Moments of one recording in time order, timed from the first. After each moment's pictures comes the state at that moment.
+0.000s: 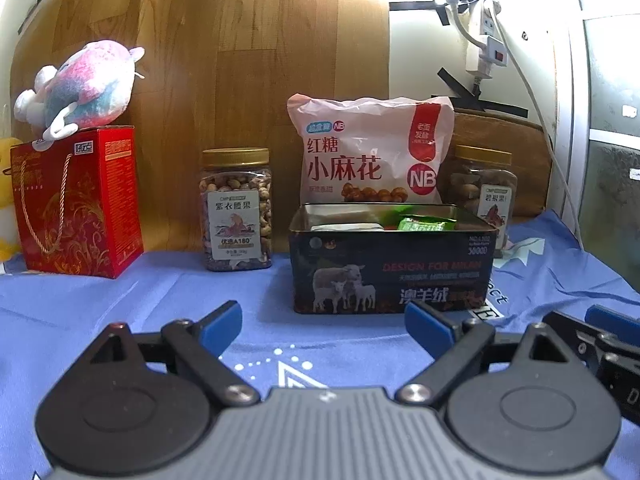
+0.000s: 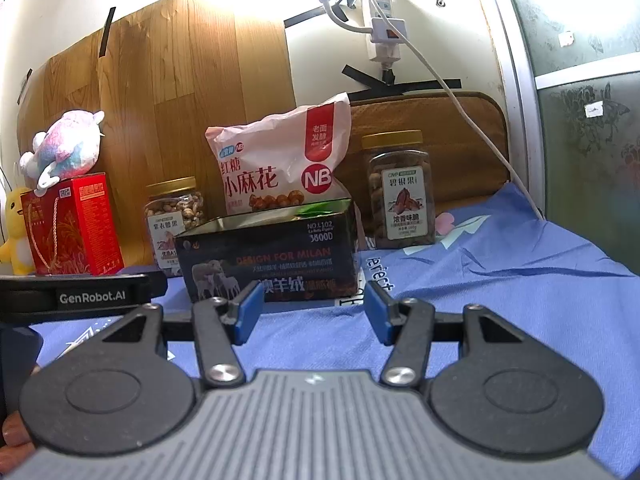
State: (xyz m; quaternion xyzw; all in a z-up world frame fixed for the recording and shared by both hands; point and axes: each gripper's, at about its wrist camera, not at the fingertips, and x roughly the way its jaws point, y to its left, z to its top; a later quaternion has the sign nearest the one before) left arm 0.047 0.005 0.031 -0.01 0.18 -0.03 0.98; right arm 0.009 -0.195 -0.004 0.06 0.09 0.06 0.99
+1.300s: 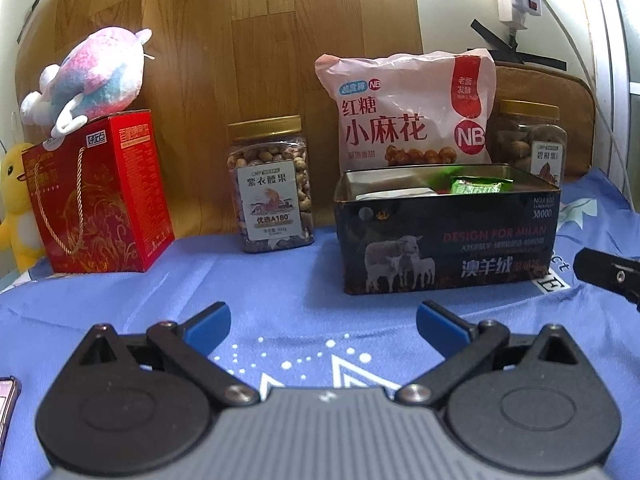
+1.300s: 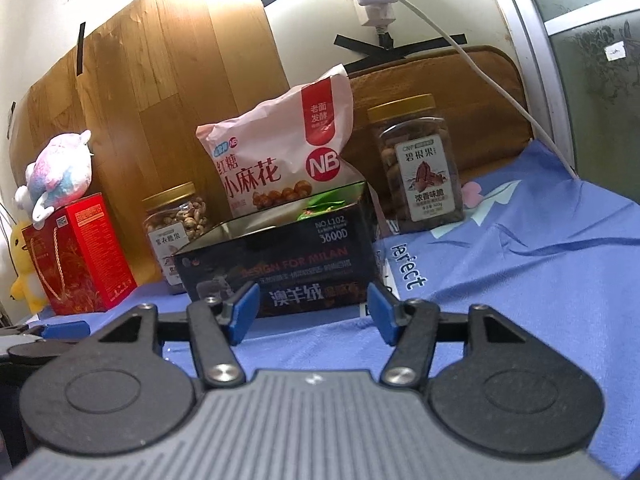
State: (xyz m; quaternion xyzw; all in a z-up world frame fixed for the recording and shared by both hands) left arm 0.080 0.013 0.019 0.04 0.22 0.02 0.97; right arm 0.055 -0.201 -0.001 0.13 0.12 0.09 0.98
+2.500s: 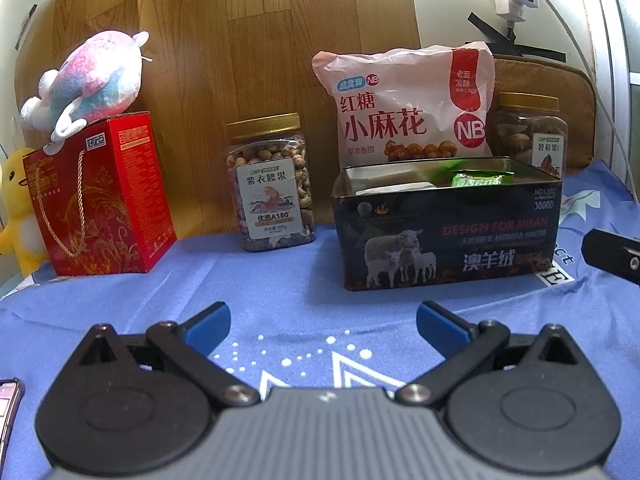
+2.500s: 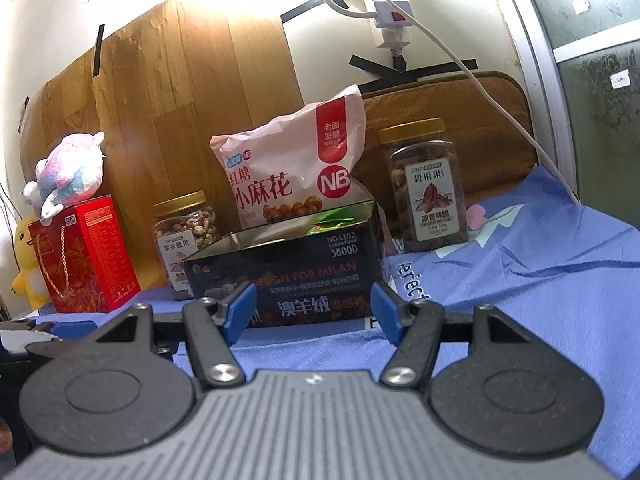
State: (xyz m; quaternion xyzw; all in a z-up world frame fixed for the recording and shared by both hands) left arm 0.081 0.013 0.016 0.05 0.22 0.02 0.97; right arm 0.046 -0.194 0.001 0.10 0.09 0.09 0.99
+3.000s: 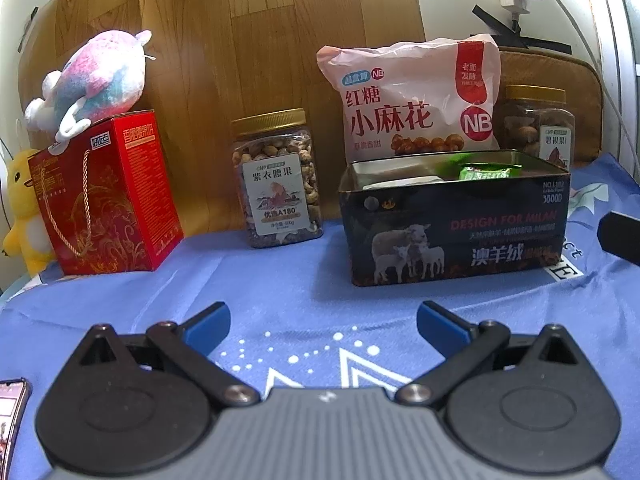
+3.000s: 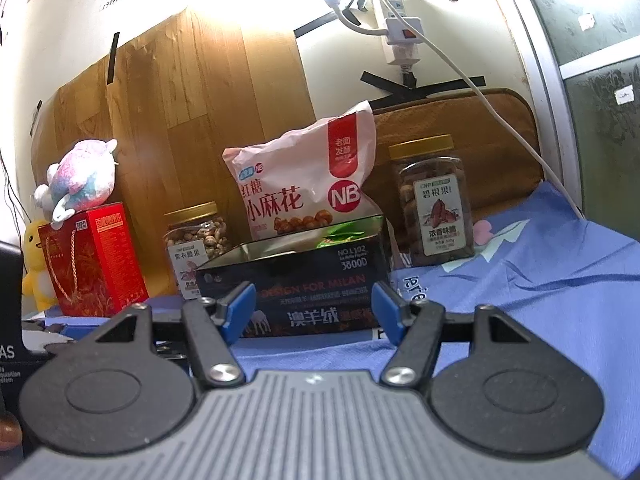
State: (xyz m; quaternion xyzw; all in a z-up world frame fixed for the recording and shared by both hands) left arm 0.084 0.011 0.015 0.06 0.23 0.03 0.97; right arm 0.039 -0.192 0.002 0.10 0.07 0.10 0.99
